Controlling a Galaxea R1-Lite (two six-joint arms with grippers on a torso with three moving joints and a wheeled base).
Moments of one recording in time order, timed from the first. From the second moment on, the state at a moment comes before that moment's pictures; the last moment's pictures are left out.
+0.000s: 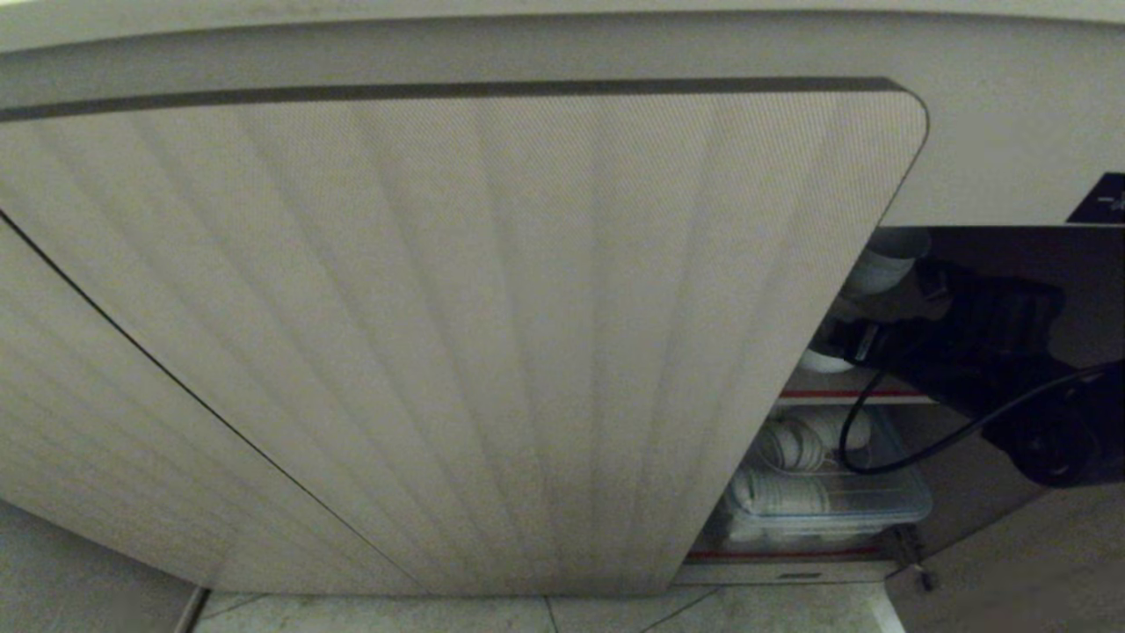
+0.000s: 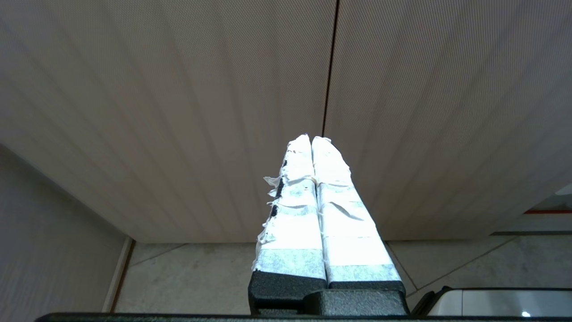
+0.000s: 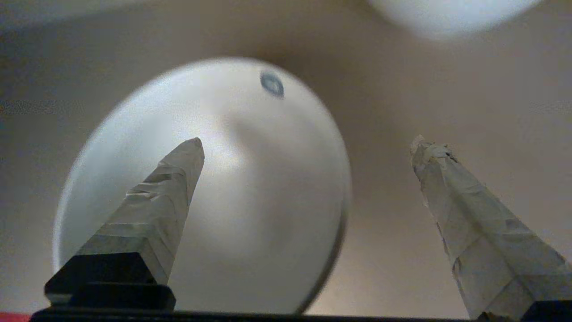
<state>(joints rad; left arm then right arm) 0.00 0.00 0.00 0.00 -0.01 0.00 0.01 1.97 -0.81 -1.01 0.12 0.20</state>
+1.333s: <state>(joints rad) 0.00 0.00 0.00 0.00 -0.01 0.00 0.01 1.97 -0.93 -0.85 0.12 0.21</state>
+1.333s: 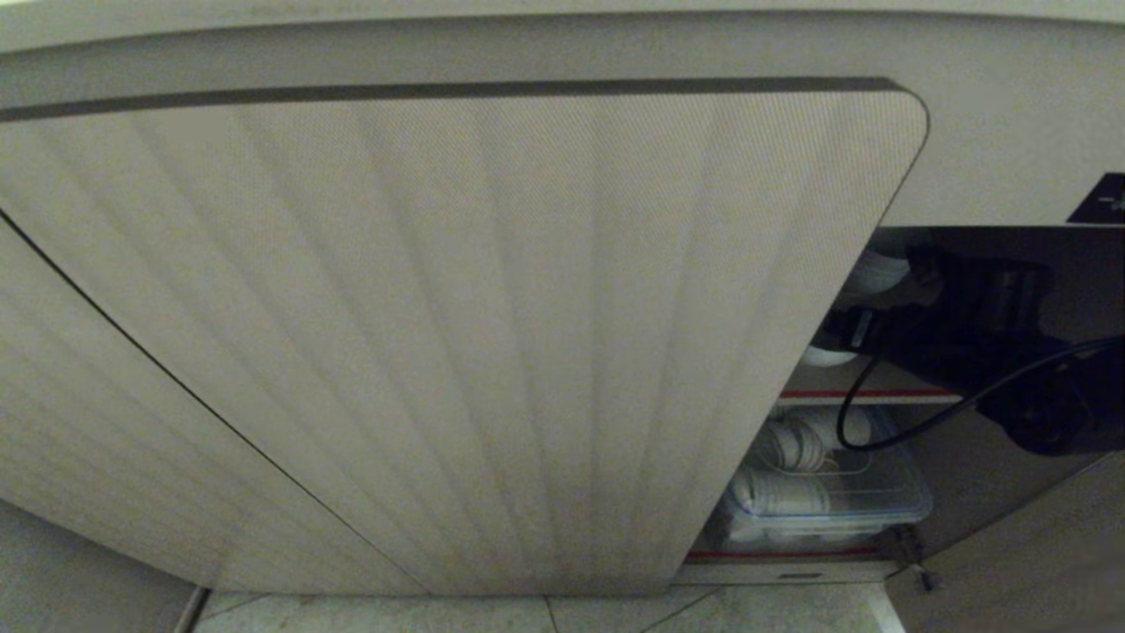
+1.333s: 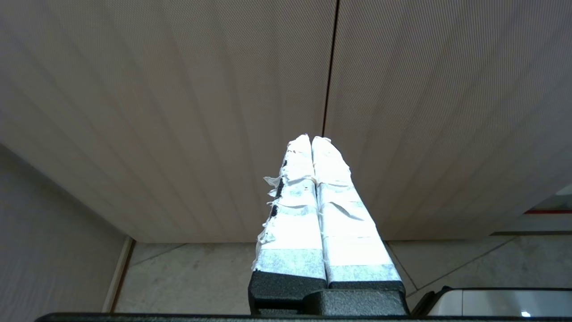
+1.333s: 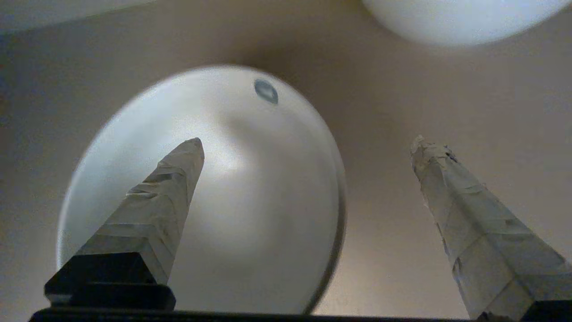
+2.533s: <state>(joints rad) 0.00 0.00 0.00 0.00 -0.01 0.00 0.00 1.96 -1.02 -0.68 0.12 0.22</state>
